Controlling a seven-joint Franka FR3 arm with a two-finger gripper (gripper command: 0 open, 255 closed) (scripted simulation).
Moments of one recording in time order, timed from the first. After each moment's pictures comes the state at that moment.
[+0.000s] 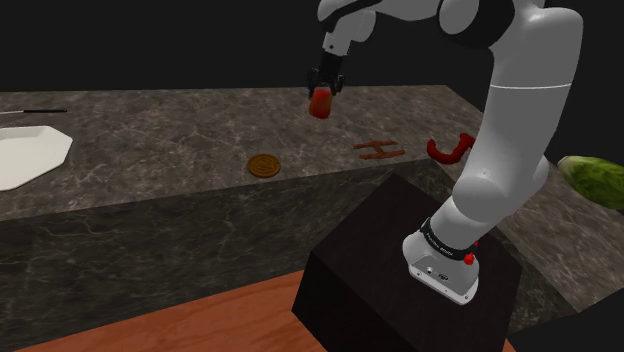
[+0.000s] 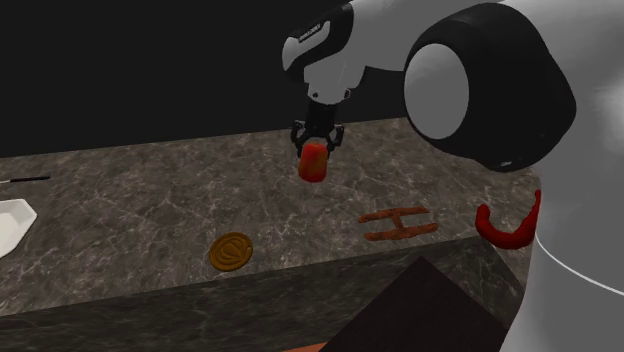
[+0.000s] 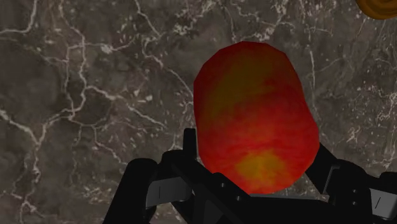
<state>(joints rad) -0.22 0.43 -0.12 -1.69 0.31 1.93 0.02</state>
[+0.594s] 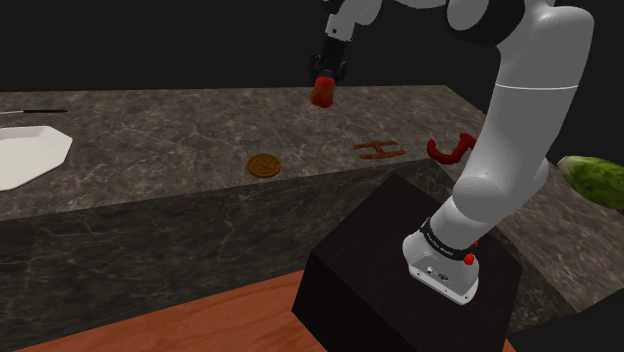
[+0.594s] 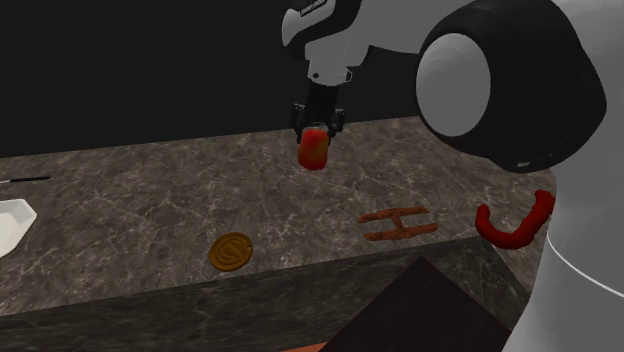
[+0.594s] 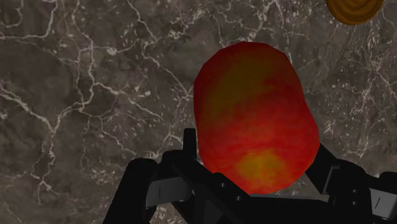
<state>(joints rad) -0.22 0.39 -0.12 -1.63 0.30 1.83 0.05</state>
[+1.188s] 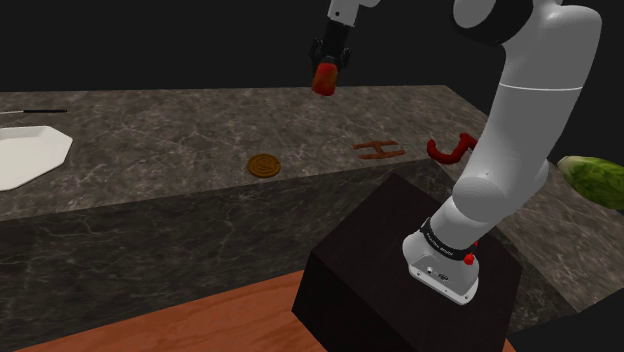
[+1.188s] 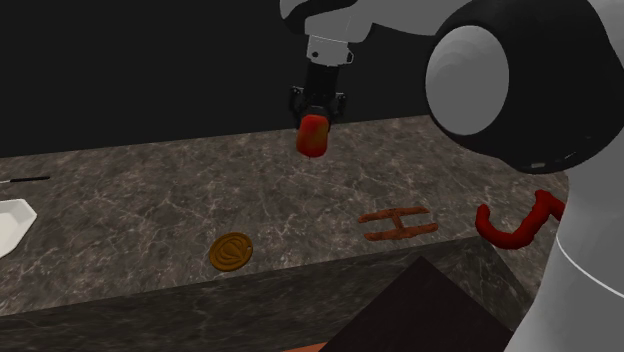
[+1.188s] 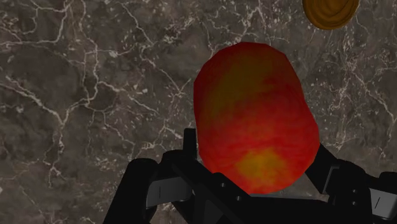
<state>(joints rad) -0.22 0.36 -0.13 -1.55 0.29 1.73 0.08</state>
